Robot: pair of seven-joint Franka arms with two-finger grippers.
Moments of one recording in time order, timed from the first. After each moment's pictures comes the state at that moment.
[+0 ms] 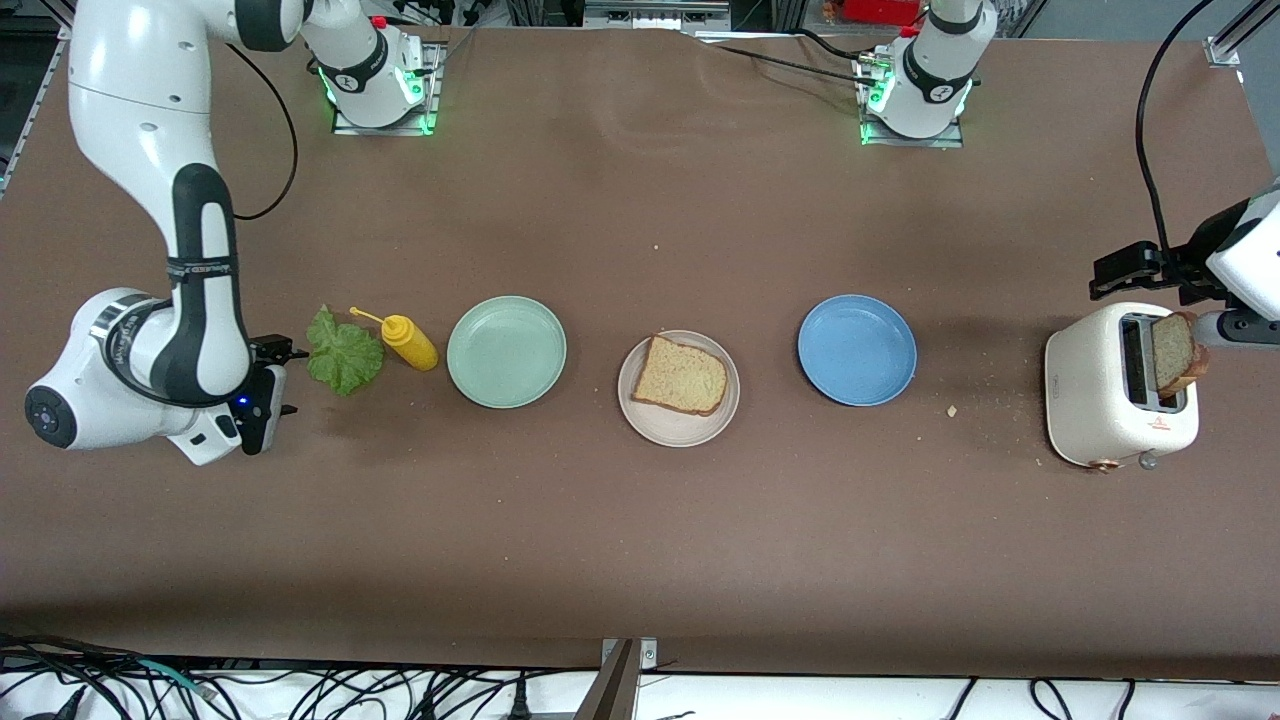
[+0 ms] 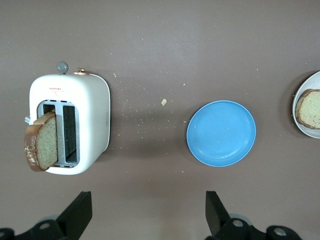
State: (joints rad) left arm 0.07 0.22 -0.08 -1.35 0.03 1.44 0.05; right arm 0.36 0.77 -0.55 -1.52 0.48 1.76 -1.56
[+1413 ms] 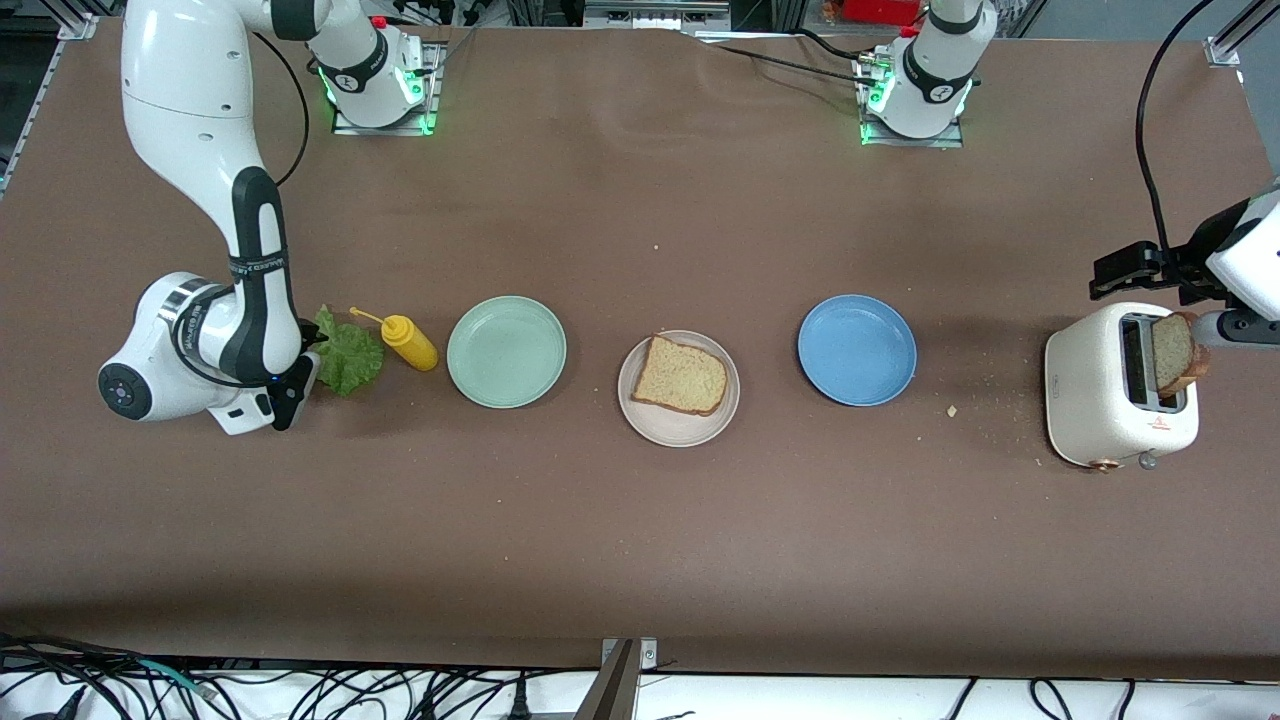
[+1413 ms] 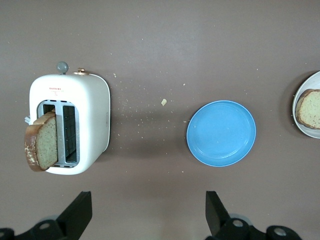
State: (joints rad) left arm 0.07 0.22 -0.08 -1.35 0.03 1.44 0.05; right arm 0.46 0.76 -0.61 -1.73 0.47 1.88 -1.46
